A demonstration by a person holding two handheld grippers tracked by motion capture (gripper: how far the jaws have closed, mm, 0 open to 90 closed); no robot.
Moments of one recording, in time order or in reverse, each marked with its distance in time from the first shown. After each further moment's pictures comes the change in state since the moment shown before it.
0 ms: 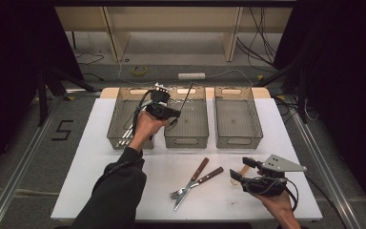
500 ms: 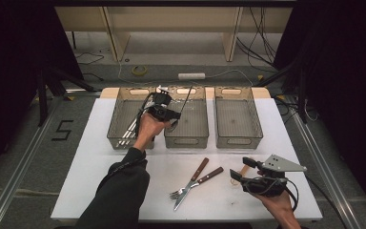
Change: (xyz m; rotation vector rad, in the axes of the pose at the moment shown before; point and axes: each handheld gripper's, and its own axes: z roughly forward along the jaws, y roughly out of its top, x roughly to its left) left arm 0.006 -0.006 0.016 0.024 0.037 -0.022; right arm 0.000 0.000 0.000 0.003 -0.003 0.002
